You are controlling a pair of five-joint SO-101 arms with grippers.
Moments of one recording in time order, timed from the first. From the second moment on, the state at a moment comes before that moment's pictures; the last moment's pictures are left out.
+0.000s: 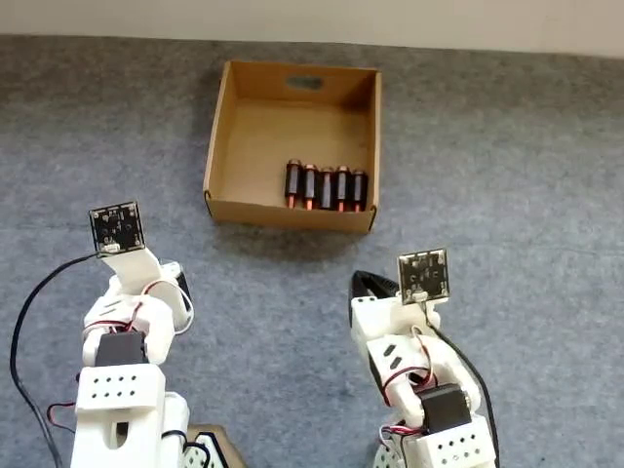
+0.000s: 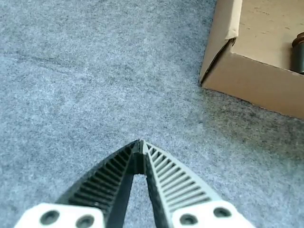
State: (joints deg) left arm -11.5 -67.9 82.7 38.2 9.8; right arm -17.9 -104.5 96.0 46.7 -6.1
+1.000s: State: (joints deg) left arm -11.5 -67.9 82.7 38.2 9.8; right arm -10.5 -104.5 96.0 46.7 -6.1
